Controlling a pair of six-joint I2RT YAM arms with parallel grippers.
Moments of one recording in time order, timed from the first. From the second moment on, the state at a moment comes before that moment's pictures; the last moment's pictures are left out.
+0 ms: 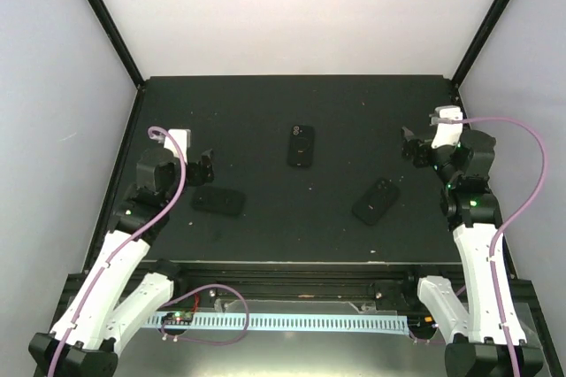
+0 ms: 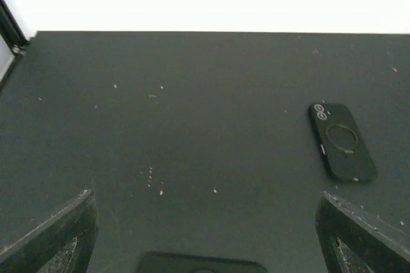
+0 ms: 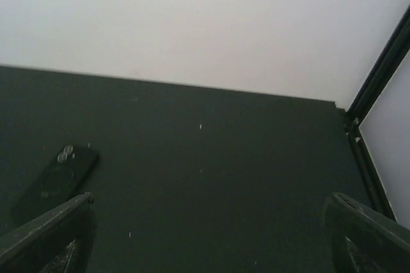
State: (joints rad) left arm -0.27 0.73 0.76 -0.46 -0.15 -0.18; right arm -0.04 0.81 0.88 -0.36 -0.17 -0.07
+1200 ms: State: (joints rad) left arm -0.51 0.95 0.74 -0.60 0.12 -0.20; right arm 0.21 1.38 0.99 -0.89 -0.10 -0.67
